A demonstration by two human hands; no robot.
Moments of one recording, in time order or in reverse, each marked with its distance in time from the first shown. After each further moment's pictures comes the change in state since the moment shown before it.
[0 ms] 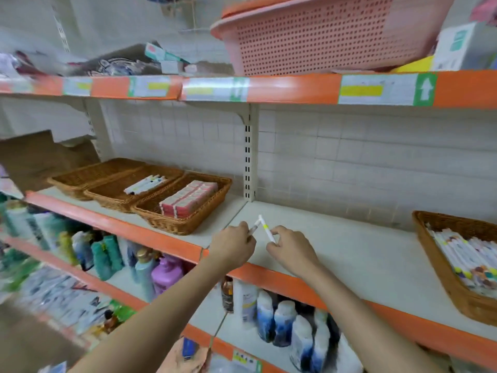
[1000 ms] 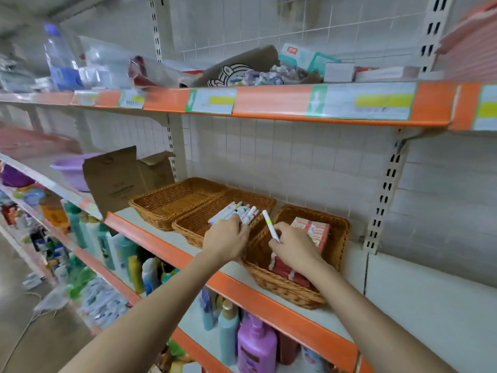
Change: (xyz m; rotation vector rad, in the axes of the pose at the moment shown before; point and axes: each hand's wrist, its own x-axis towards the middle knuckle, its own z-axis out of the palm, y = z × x) left_hand 0.121 -0.305 -0.101 -0.033 0.230 -0.217; right_hand 0.211 -0.228 0.154 0.004 -0.023 -0.185
